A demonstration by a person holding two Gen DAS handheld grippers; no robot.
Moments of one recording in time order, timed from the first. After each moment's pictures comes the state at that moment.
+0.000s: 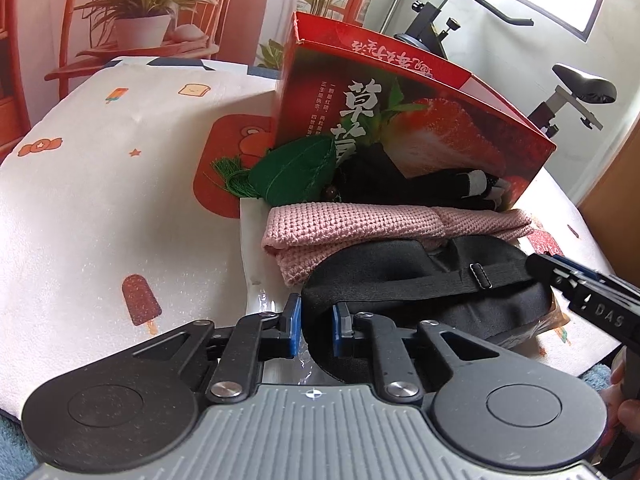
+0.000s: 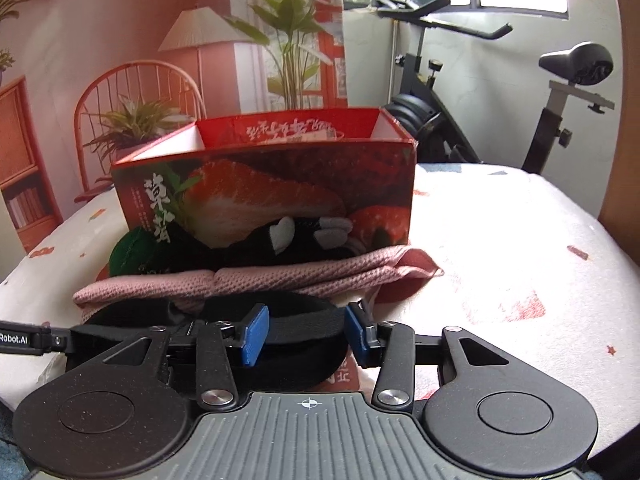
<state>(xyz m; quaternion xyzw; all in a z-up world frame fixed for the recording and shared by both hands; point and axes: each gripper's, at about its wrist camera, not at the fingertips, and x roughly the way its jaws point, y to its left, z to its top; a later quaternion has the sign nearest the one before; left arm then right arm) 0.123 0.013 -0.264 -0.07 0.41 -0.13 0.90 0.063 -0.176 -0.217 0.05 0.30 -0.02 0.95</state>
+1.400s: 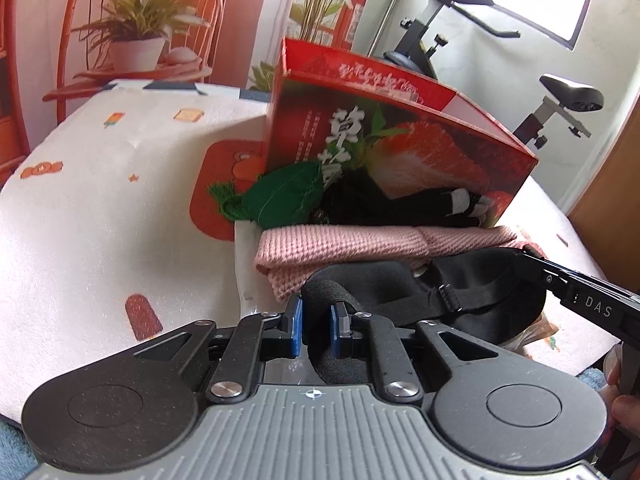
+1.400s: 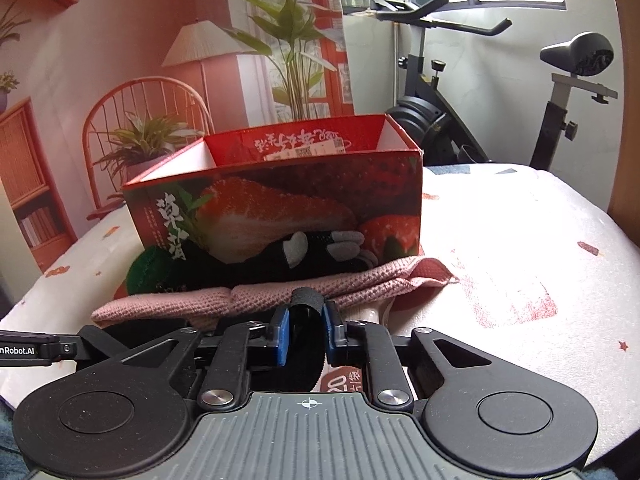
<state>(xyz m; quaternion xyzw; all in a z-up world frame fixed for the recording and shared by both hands) 0.110 0.013 -0.248 -0.07 0.38 -0.14 0.91 0.062 -0.178 -0.208 0.08 0.30 0.00 0.95</state>
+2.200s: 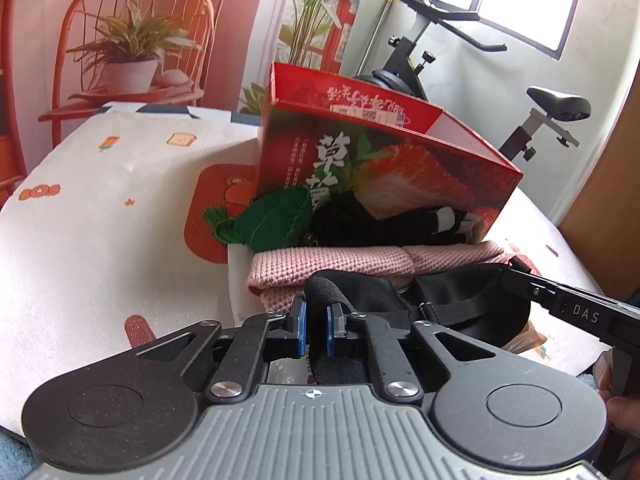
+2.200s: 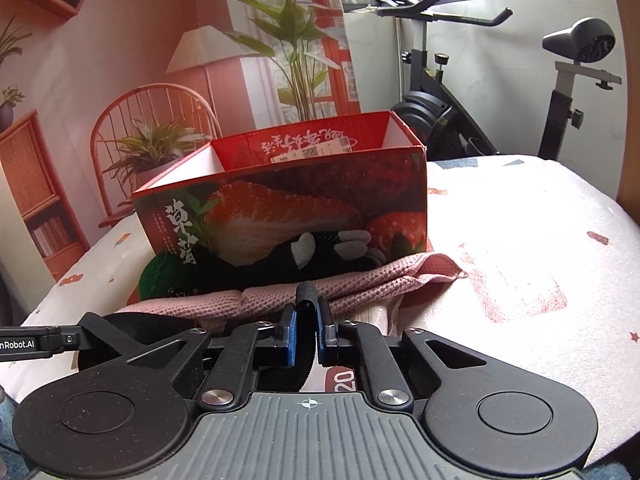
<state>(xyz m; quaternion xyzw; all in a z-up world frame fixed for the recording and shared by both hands) 0.108 0.013 -0.241 -0.07 0.35 -0.15 0.92 0.062 -0.183 -0.208 0.10 0.30 0.01 0.95</state>
